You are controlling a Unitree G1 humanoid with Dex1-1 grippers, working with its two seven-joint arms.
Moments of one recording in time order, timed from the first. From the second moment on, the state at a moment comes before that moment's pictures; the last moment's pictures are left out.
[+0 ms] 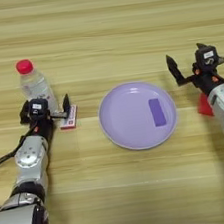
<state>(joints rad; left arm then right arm) -0.41 0.25 0.16 1.10 -0.05 -0.66 -0.22 -0.37 -0.16 -0.09 0.39 0.09 -0.15 0.27</state>
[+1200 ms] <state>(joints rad) -0.07 0.20 0.12 0.54 -0.07 -0.47 -0.21 -0.36 -0.16 -0.08 0.36 0.09 -0.16 0.27</state>
